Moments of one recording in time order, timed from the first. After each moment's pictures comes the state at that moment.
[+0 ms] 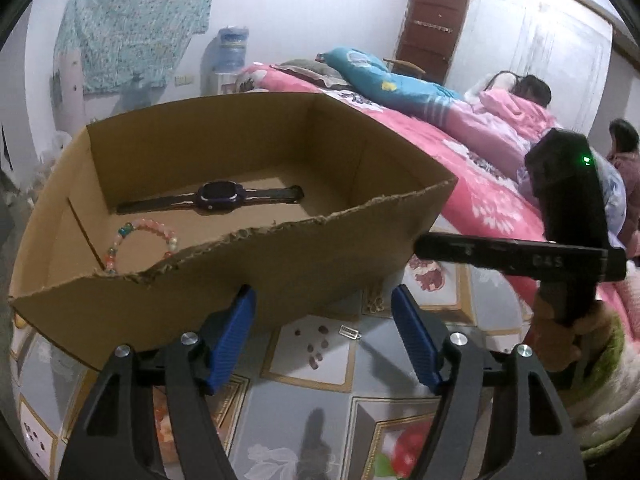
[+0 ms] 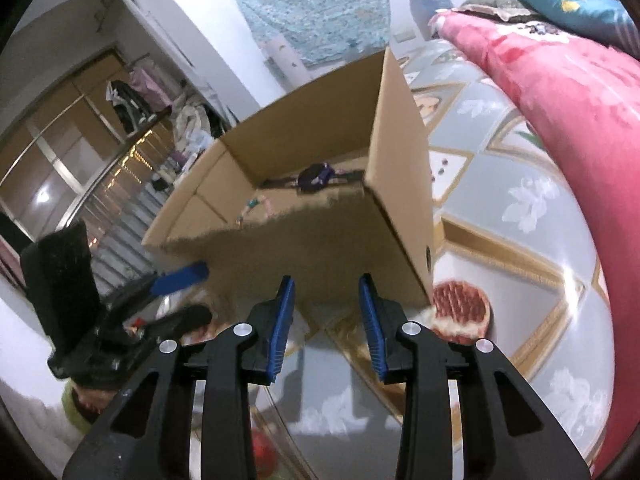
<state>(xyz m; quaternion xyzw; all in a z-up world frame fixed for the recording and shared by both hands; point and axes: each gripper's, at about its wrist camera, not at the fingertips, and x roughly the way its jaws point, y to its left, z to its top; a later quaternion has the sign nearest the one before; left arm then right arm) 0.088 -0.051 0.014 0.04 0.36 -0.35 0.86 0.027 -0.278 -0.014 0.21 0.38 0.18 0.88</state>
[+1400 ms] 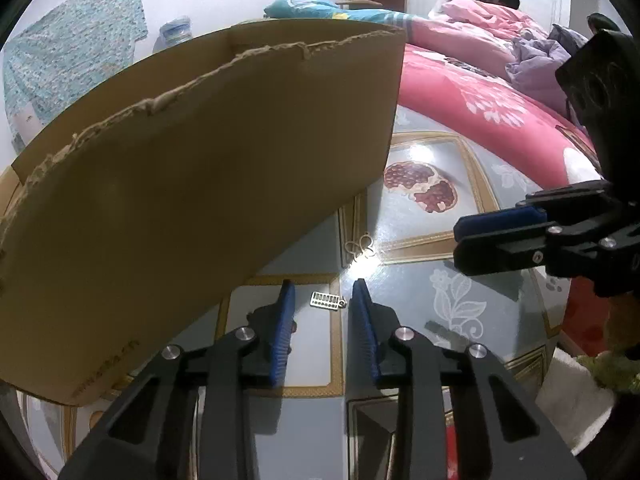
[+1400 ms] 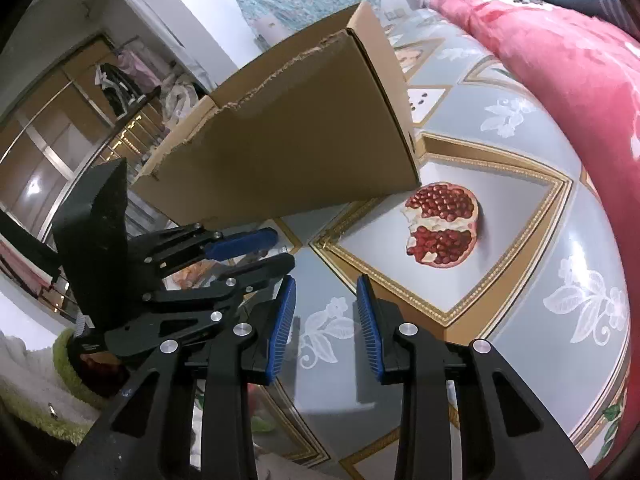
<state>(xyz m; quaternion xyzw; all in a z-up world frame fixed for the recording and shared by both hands) 0.082 -0.118 -0.047 0.20 0.38 -0.37 0.83 -0.021 -0.282 -0.052 0.19 0.42 0.18 0.87</state>
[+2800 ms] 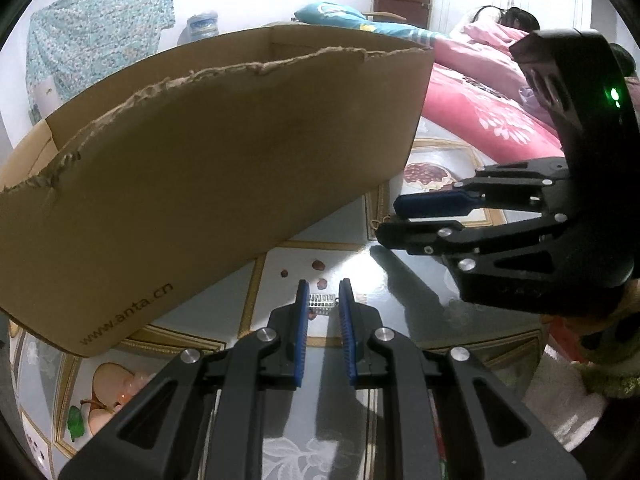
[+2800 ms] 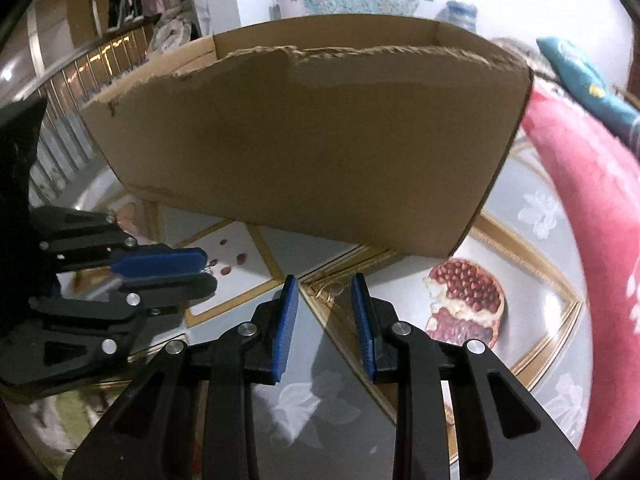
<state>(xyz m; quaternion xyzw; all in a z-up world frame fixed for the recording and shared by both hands) 0.070 -0.083 -0.045 0.15 0.38 -0.34 0.84 0.017 -0.210 -0.058 -0.03 0.41 0.11 0.90</state>
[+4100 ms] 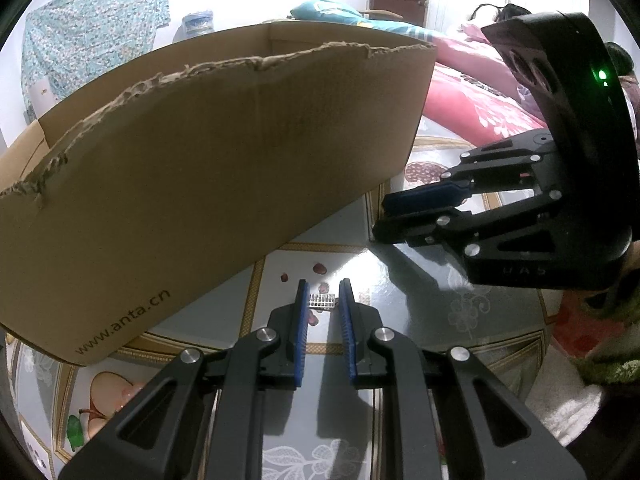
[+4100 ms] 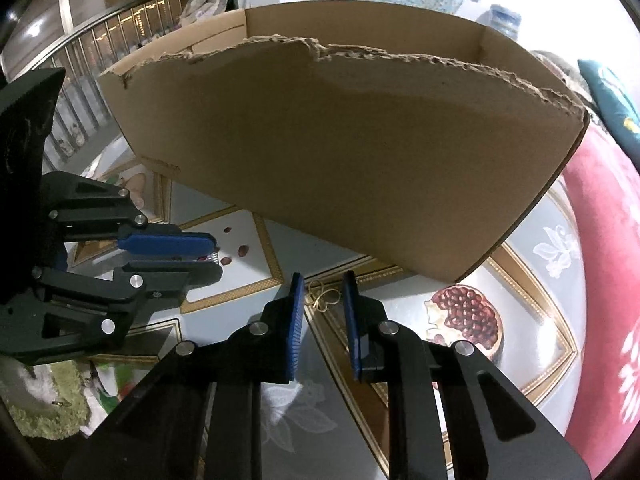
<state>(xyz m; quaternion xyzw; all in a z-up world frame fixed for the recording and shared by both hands) 0.075 -0.079 -0.046 0.15 0.38 -0.35 0.84 0.036 -0.236 -0.035 -0.08 0.44 0.17 0.88</state>
